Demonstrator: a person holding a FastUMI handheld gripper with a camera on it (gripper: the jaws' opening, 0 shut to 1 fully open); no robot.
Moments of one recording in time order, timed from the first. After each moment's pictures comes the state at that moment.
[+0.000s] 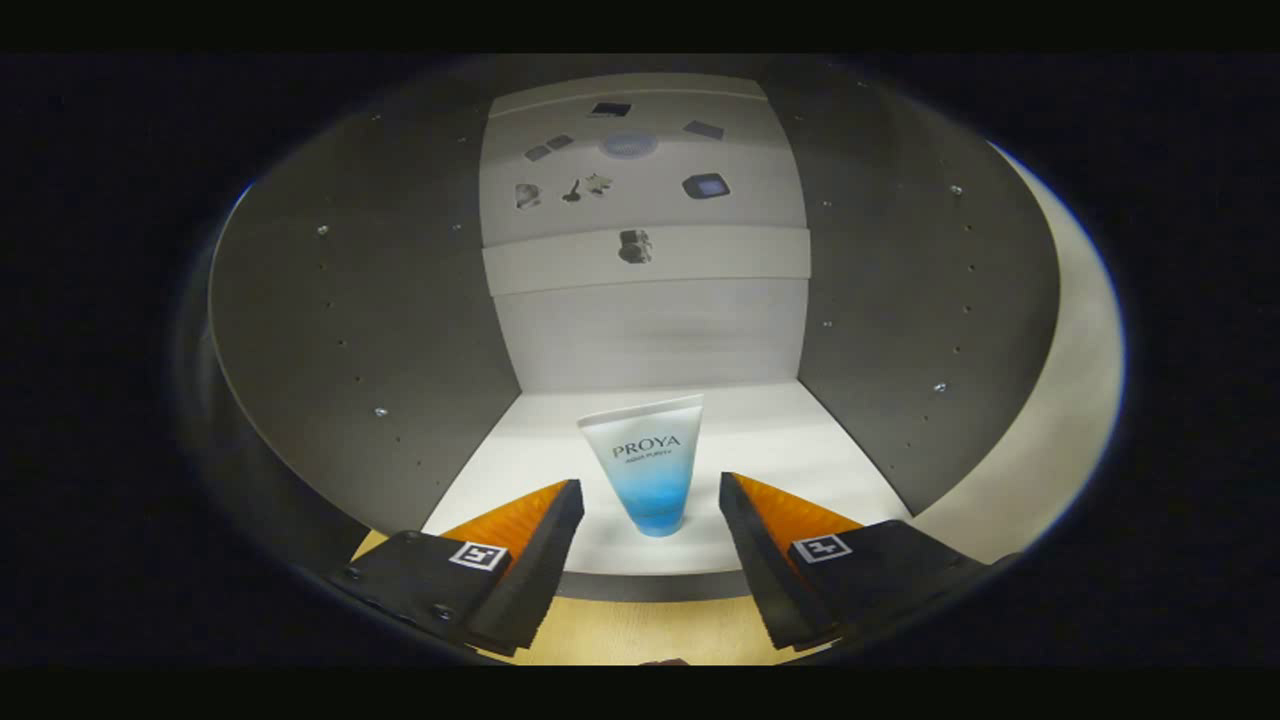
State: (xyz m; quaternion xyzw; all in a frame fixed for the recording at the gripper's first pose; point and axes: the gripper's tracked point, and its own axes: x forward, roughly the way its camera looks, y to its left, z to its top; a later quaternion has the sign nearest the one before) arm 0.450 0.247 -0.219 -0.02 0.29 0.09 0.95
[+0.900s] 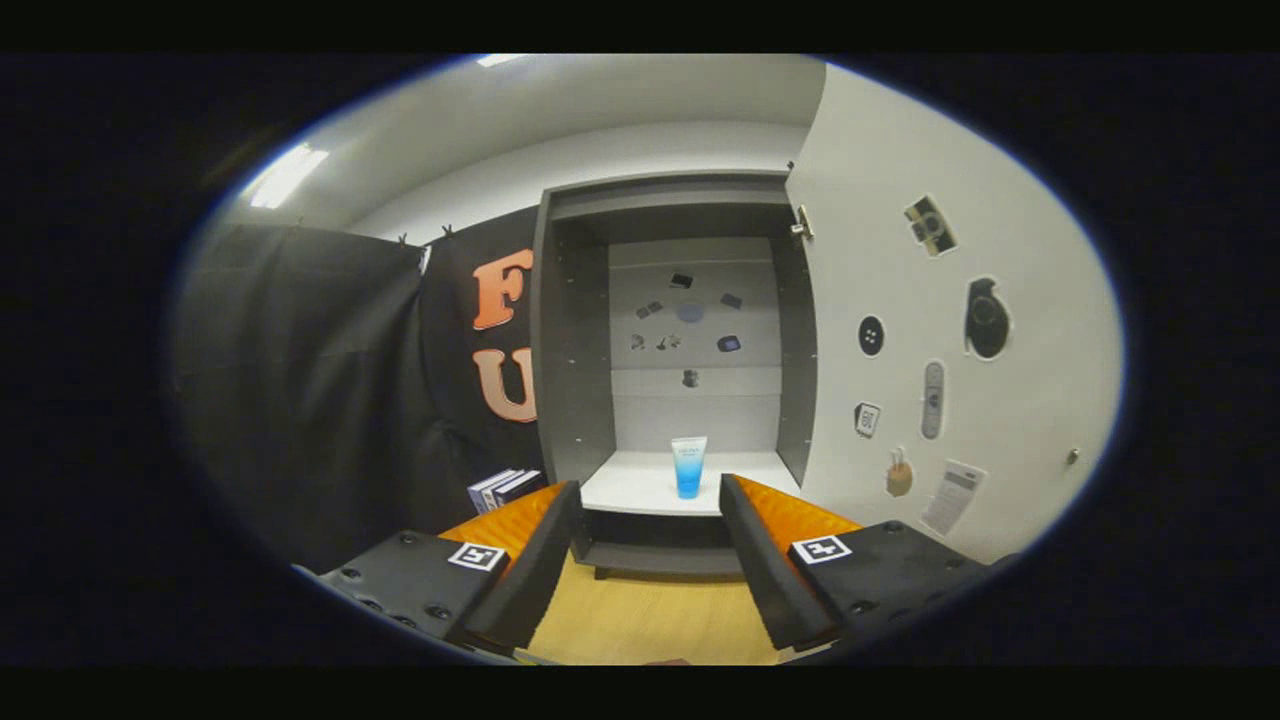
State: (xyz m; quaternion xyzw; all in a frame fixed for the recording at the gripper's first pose) arm 0.167 0.208 -0.047 -0.03 0.11 0.18 0.98
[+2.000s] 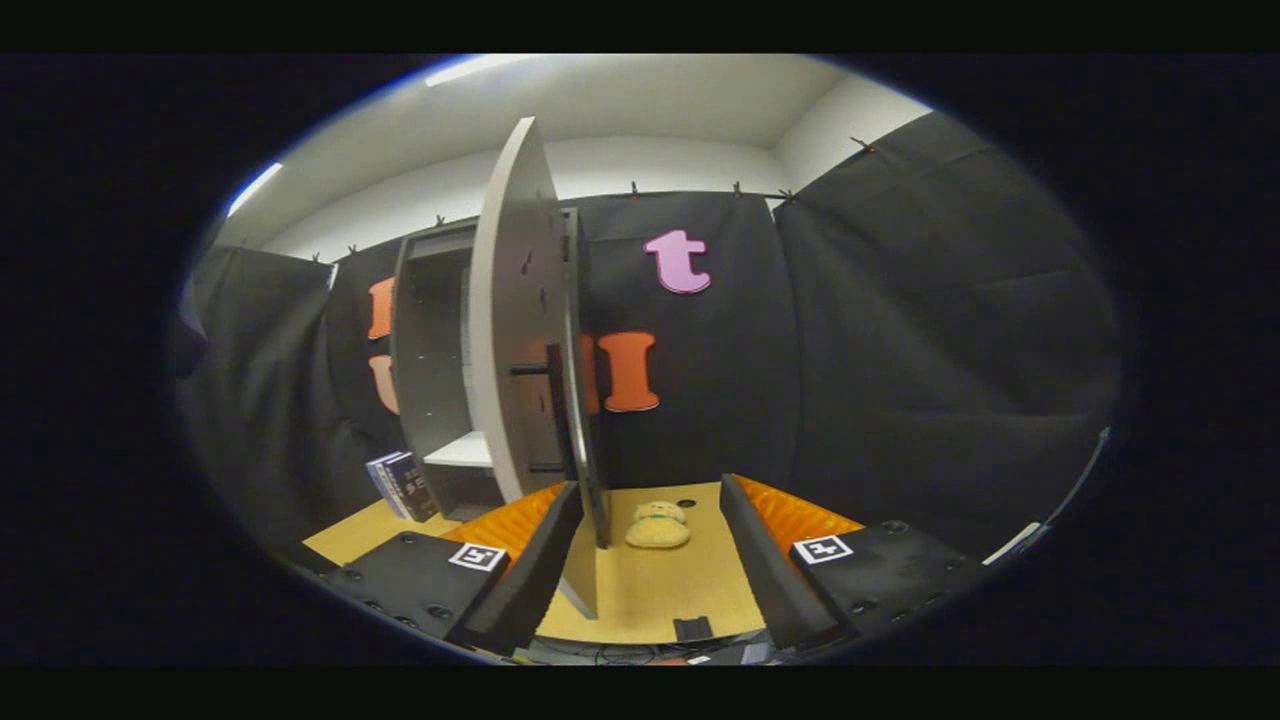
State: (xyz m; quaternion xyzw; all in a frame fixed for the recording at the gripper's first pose) arm 0.065 -0.099 -0.025 -0.02 0.09 0.02 1.00
